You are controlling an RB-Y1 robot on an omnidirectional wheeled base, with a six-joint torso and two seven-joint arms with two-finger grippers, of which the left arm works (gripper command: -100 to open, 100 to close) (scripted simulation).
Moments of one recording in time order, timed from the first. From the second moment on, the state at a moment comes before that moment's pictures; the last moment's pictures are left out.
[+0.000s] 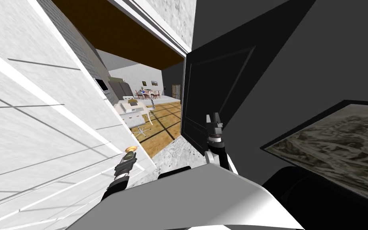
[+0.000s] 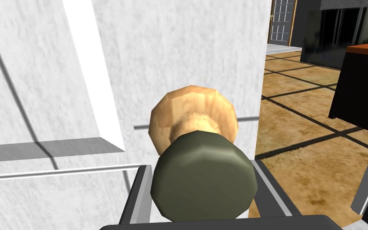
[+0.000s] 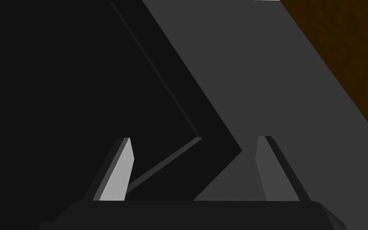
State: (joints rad) arm 0.11 0.39 -0.25 -0.81 0.71 -0.90 1.46
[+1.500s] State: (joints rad) arm 0.21 0.53 -0.43 -0.84 0.64 -1.00 1.64
